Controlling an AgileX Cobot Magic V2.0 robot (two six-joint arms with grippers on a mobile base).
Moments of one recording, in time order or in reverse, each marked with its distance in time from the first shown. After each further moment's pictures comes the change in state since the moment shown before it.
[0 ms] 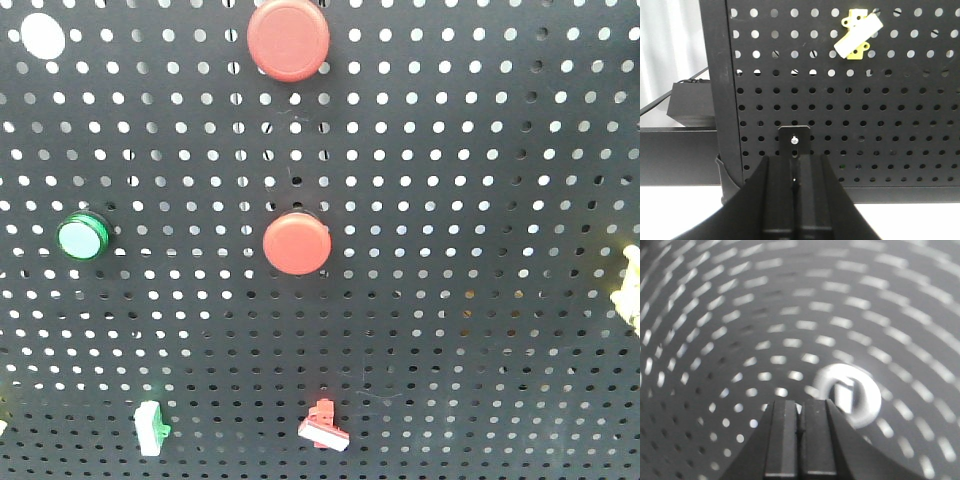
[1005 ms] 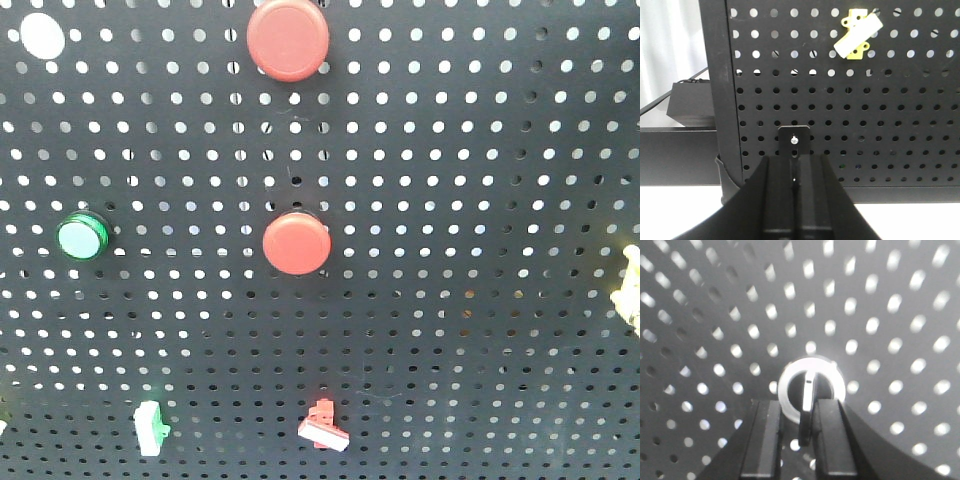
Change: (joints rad) left arm 0.000 0.000 0.000 0.000 0.000 0.000; right arm 0.002 0.043 0.000 -0.227 -0.086 0.218
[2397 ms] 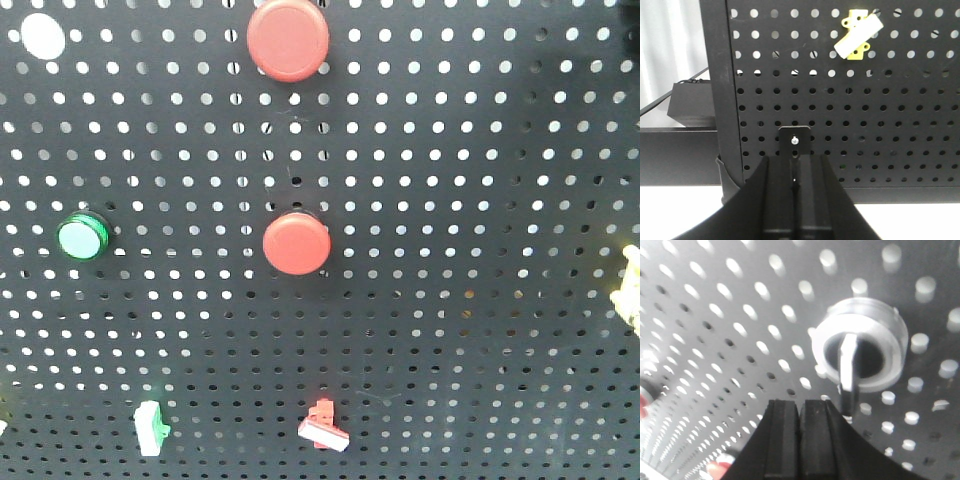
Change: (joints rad) left arm 0.000 0.000 0.000 0.000 0.000 0.000; right arm 0.004 0.023 -0.006 0.485 -0.042 1.173
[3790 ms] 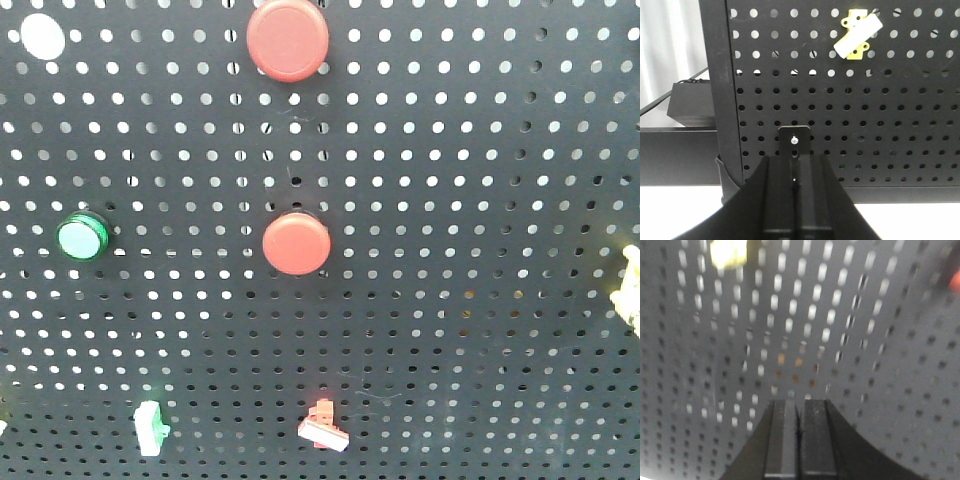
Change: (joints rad) left arm 0.000 0.000 0.000 0.000 0.000 0.000; right arm 0.000 -0.702 0.921 -0.948 -0.003 -0.230
